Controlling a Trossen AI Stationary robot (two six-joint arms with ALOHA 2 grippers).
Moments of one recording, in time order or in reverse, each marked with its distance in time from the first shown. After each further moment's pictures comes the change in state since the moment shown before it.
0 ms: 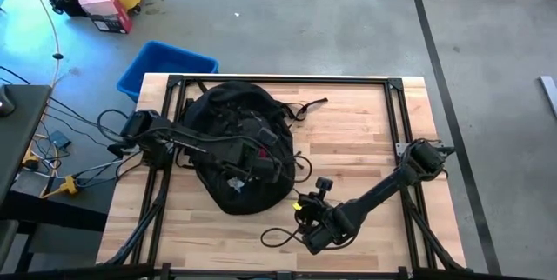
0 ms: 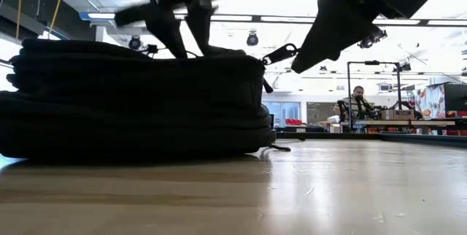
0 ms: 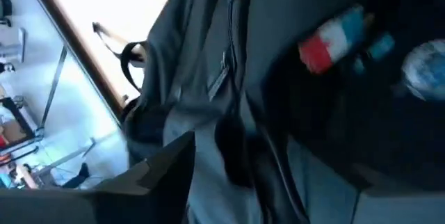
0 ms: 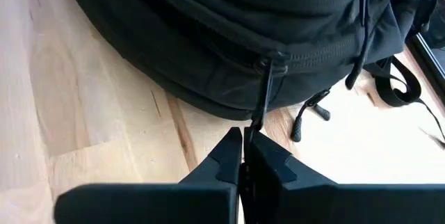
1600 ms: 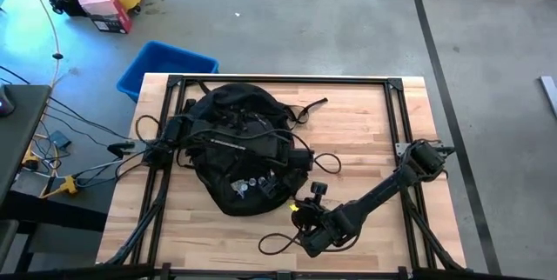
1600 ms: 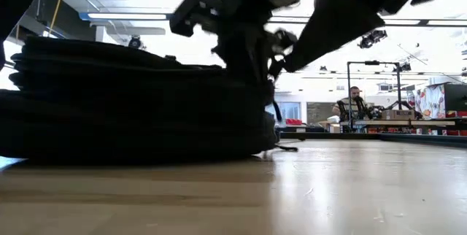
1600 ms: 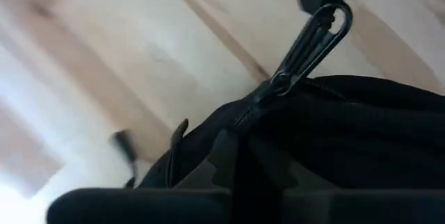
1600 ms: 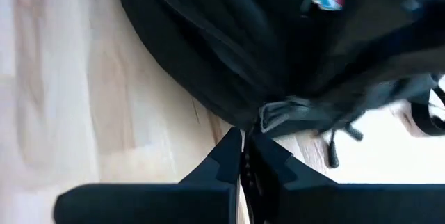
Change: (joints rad) left arm 0.143 0.311 0.263 0.152 0.673 0.191; right arm 0.018 0.000 -0.004 0.150 -0.058 -0.127
